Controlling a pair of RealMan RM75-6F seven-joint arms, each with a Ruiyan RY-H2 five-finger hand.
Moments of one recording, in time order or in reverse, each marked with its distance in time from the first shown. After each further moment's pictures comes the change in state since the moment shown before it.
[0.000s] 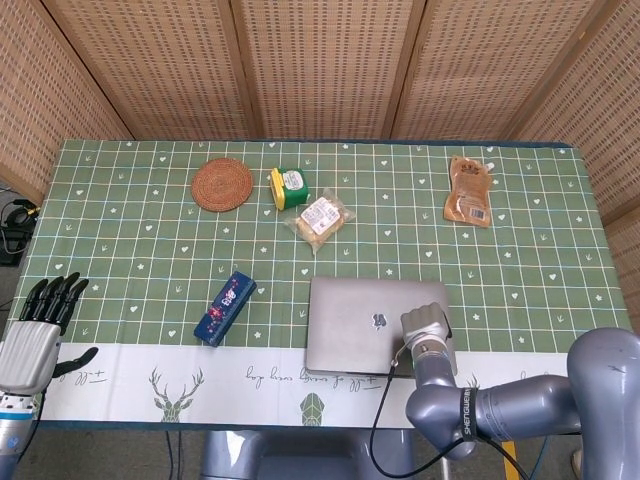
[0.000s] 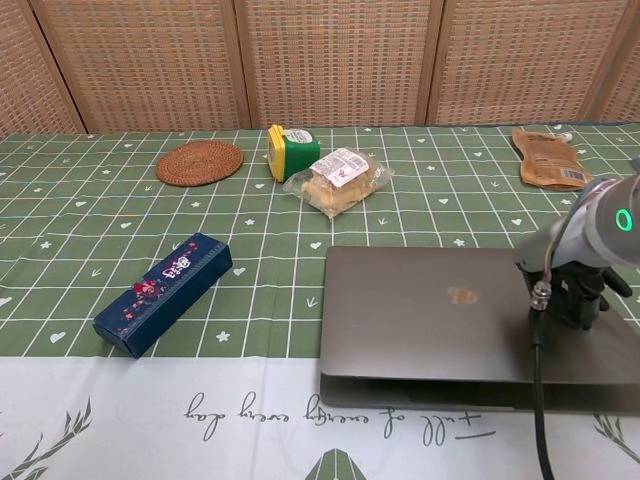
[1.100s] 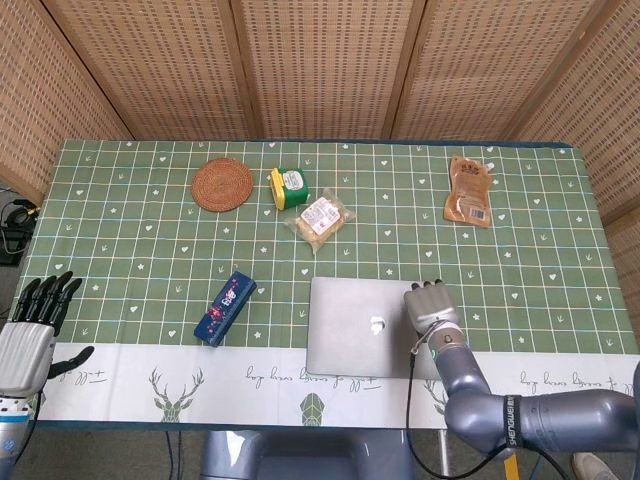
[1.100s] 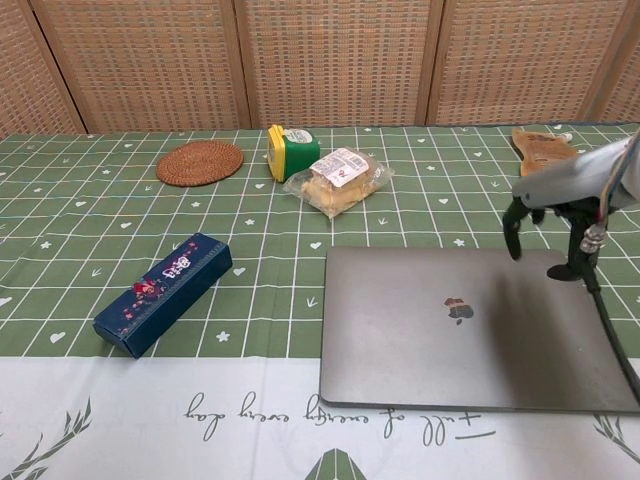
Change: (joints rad) left arm 0.012 0.000 -0.005 0.000 0.008 0.035 0.001; right arm -0.158 0.159 -0.002 -0.073 -0.401 -0.101 0.250
